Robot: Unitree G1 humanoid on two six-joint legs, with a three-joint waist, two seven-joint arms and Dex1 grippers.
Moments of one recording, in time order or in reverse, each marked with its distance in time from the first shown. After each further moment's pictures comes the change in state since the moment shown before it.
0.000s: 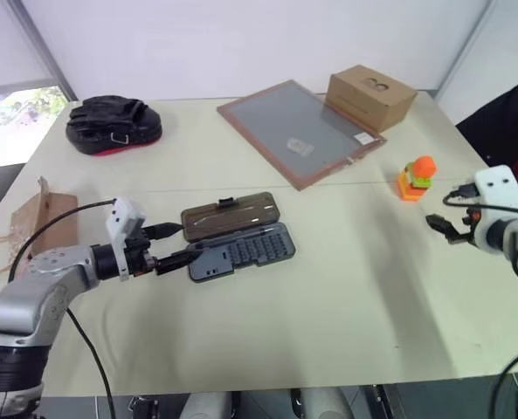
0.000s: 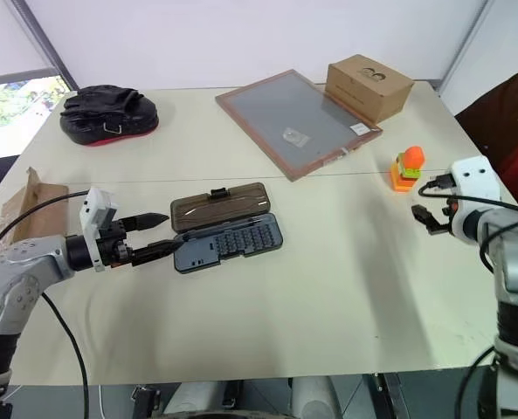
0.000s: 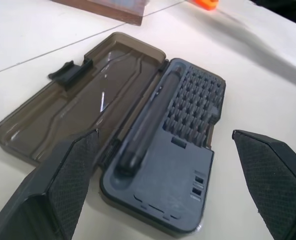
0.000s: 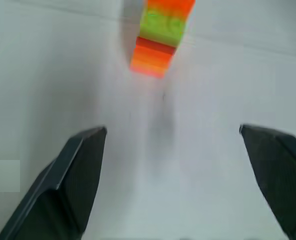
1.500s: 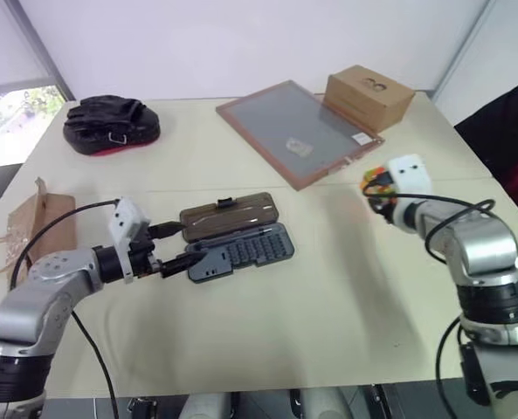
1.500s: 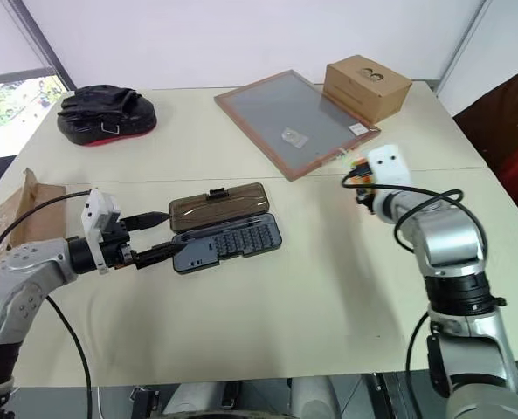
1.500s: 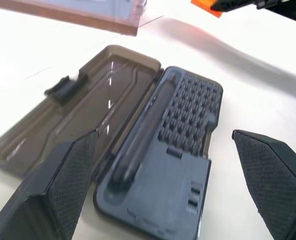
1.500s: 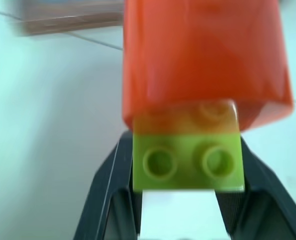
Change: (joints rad) left arm 0.084 -0.024 0.015 -0.155 0.005 -0.031 0.064; right arm -0.317 0.185 0.353 0.400 -0.052 -0.229 -0.296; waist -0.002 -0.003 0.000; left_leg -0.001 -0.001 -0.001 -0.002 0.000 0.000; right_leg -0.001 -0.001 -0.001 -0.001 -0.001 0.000
